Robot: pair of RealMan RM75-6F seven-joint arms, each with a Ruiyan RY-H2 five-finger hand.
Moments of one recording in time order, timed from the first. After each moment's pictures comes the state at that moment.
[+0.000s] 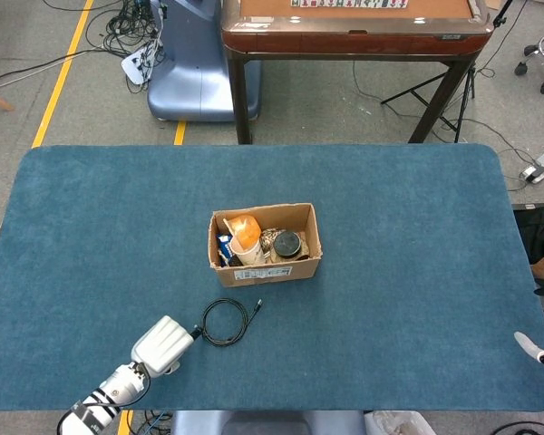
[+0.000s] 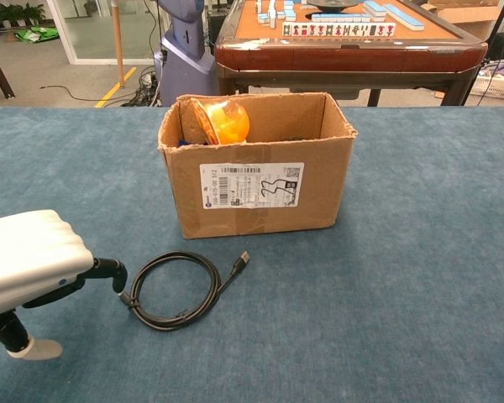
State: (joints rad) left arm -0.58 -1.38 0.19 -1.82 1.40 1.12 0.83; right arm -0.09 -0.90 0.03 -1.71 -1.63 1.75 0.28
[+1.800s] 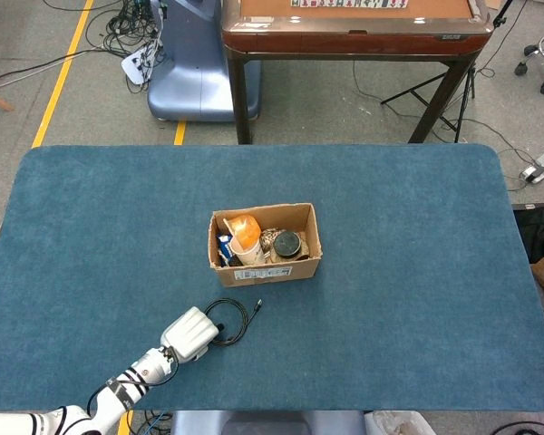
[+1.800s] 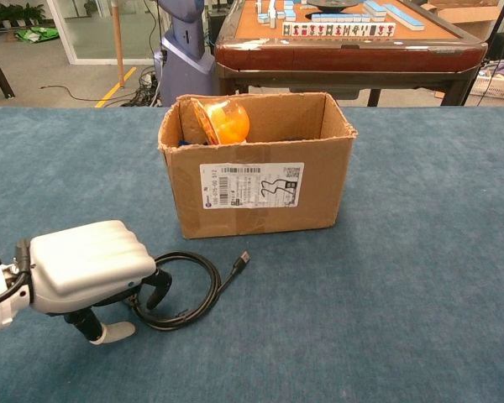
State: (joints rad) left arm -0.64 -1.53 0.08 -1.64 1.37 0.95 0.76; right arm -0.17 -0.87 0.09 -1.67 -1.55 1.84 0.42
